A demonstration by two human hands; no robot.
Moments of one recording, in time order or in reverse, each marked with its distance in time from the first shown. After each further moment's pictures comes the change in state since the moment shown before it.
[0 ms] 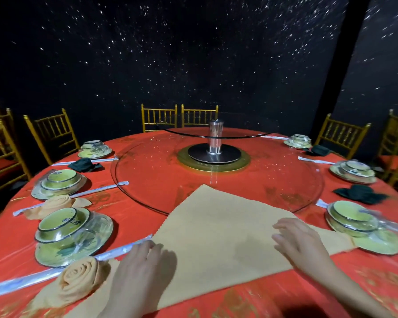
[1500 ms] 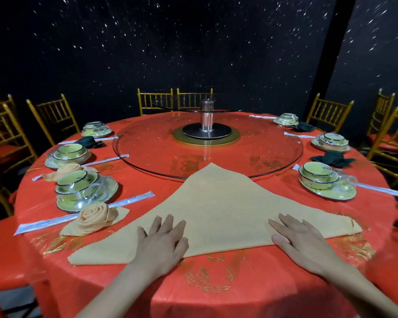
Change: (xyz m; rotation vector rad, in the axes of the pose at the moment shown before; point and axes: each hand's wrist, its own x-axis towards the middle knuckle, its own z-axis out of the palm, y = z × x) left_hand -0.043 0.075 -0.042 -0.026 -0.798 -0.169; right_hand -0.117 -0.023 -0.058 -0.325 -0.492 0.127
